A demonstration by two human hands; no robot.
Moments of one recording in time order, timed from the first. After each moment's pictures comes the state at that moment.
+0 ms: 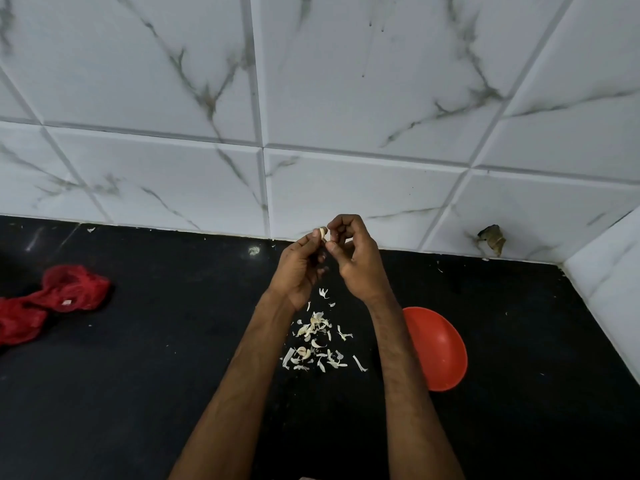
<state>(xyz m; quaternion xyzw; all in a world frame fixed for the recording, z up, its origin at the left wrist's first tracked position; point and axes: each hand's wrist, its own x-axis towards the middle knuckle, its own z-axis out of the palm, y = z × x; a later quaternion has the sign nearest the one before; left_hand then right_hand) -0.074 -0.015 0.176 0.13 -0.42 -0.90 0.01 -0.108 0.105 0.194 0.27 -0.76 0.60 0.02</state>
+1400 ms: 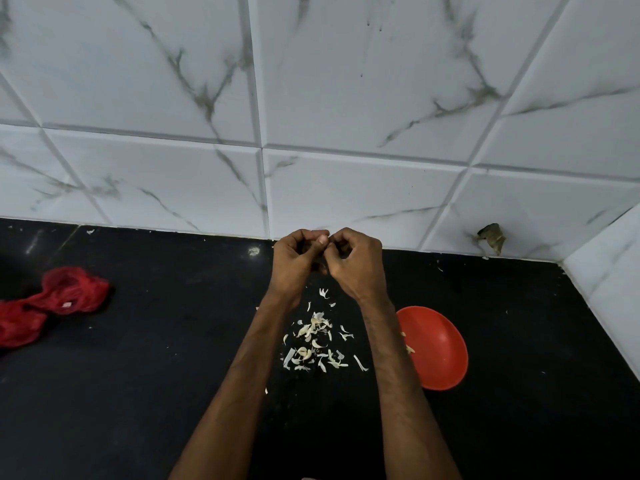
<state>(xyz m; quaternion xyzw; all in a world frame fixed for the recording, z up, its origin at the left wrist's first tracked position) -0.068 -0.016 0.182 0.07 -0.57 -0.80 0.14 -0.105 0.098 0.190 0.21 -0.83 0.50 0.11</state>
